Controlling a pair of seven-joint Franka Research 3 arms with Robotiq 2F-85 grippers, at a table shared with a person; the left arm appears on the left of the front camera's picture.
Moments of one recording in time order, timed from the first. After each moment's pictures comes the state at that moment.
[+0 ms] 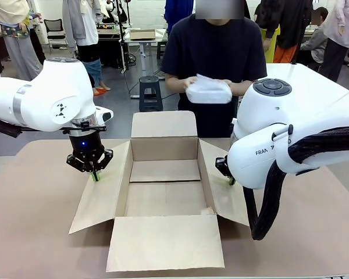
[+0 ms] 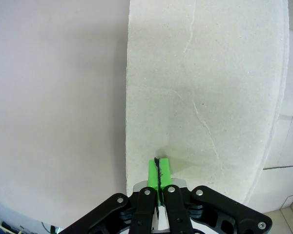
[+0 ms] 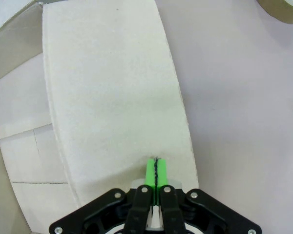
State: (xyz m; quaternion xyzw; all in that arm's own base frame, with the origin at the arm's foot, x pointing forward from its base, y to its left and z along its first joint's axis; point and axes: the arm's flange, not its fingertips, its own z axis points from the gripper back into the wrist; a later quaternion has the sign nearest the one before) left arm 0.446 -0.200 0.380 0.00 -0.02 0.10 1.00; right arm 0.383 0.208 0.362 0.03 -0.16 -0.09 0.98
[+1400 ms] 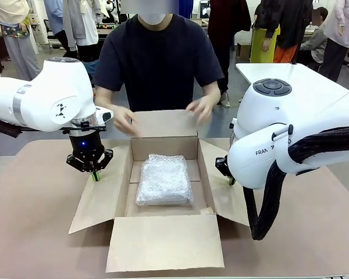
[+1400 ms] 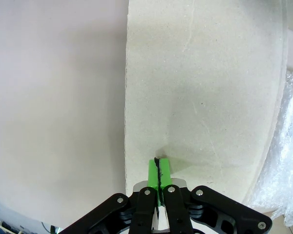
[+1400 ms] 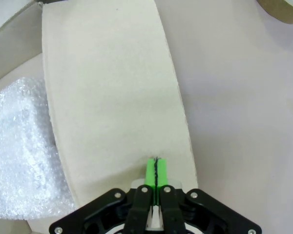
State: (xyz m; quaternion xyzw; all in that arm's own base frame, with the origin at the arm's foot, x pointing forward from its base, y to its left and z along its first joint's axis) left arm 0.446 -0.200 0.380 0.00 -0.02 0.10 1.00; right arm 0.383 0.208 0.362 0.03 -0.16 -0.09 0.98
